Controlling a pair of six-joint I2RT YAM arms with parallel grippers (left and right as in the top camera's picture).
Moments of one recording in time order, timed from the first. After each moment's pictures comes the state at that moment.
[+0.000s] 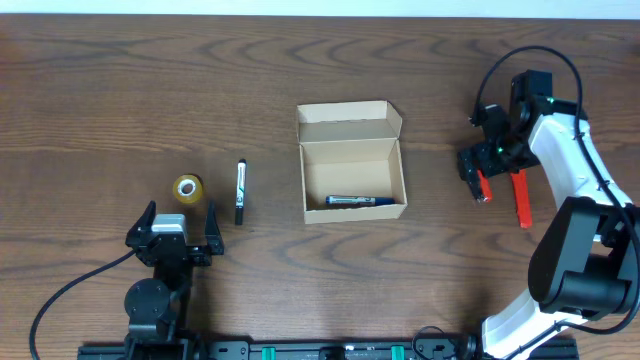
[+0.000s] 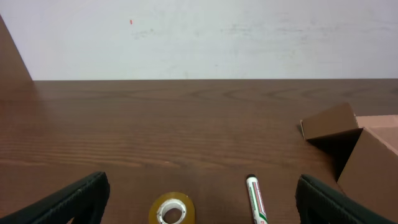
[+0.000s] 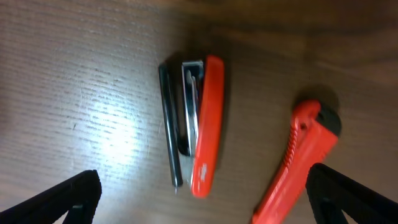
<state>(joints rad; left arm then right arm) -0.05 0.01 0.03 -0.13 -0.04 0.01 -0.16 1.84 1.32 -0.93 -0.01 -0.43</state>
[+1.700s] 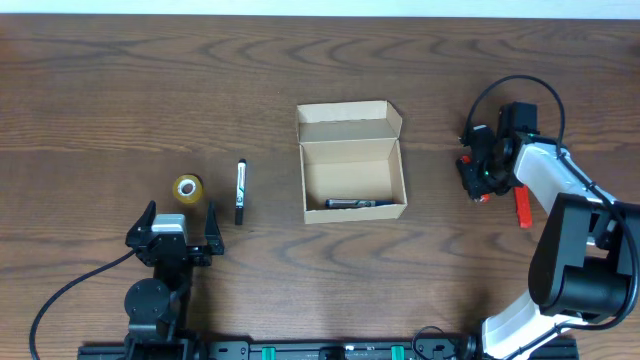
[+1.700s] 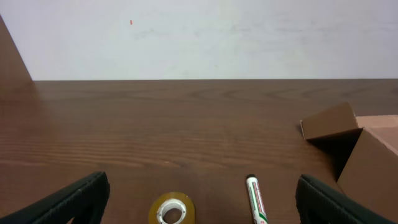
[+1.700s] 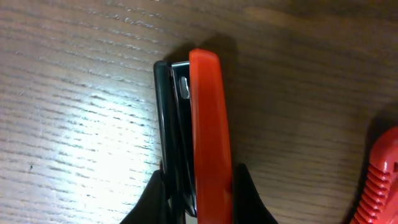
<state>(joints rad) -0.05 0.01 0.03 -0.13 -0.04 0.01 -0.16 1.83 1.06 -0.62 -0.04 -0.40</state>
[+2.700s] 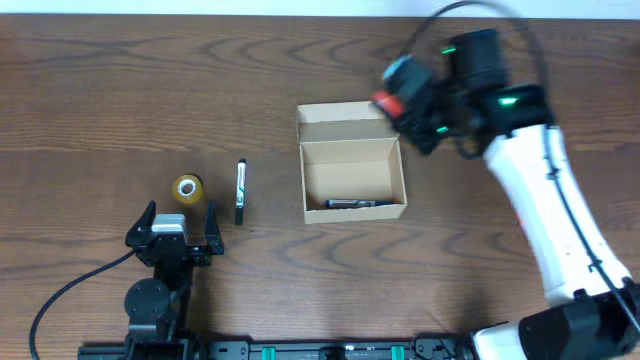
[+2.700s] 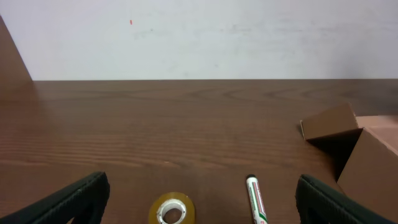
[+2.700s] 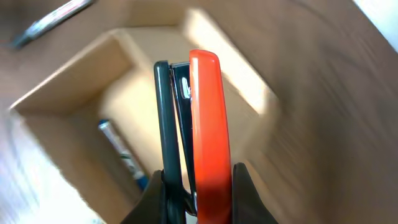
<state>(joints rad) -0.05 0.01 0.03 -0.13 -0.04 0.01 0.31 1.62 1.54 -0.98 -0.26 -0.62</state>
